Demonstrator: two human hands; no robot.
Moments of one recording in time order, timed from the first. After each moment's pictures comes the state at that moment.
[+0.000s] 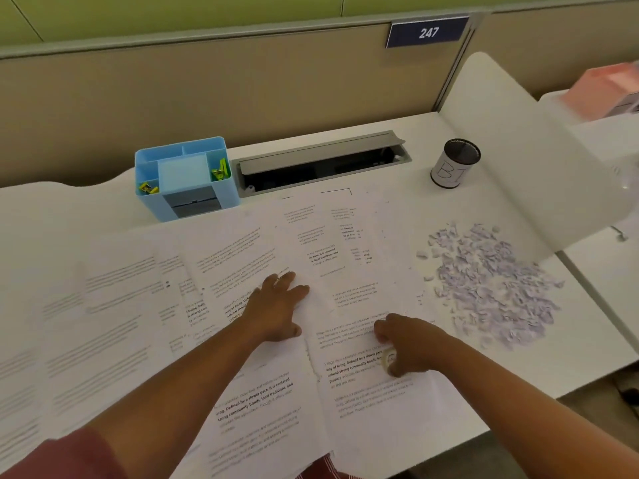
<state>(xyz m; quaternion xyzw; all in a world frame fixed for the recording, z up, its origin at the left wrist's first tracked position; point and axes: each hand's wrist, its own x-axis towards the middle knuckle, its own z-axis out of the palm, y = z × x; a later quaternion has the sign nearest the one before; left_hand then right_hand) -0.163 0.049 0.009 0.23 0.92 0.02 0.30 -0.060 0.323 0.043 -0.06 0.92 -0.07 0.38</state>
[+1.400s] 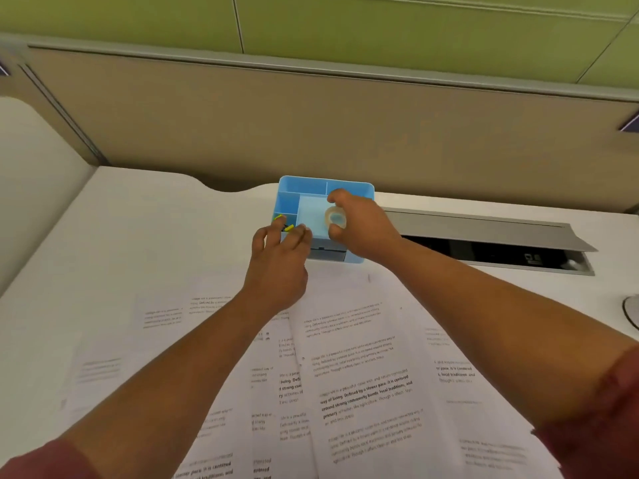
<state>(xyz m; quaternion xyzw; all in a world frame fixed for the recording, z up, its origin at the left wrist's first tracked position) -0.332 -0.123 0.037 0.03 1.00 0.01 -0.03 -0.424 0.036 0.083 -0.21 0.95 -0.21 0.04</state>
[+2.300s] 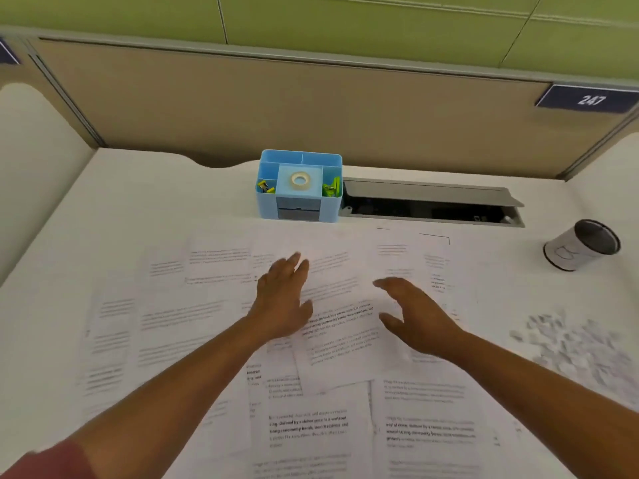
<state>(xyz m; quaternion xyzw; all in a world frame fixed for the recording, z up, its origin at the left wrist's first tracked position) -0.186 -0.063 0.049 0.02 0.97 0.18 0.17 -0.194 0.218 0.055 -0.19 0.94 -0.22 0.15</state>
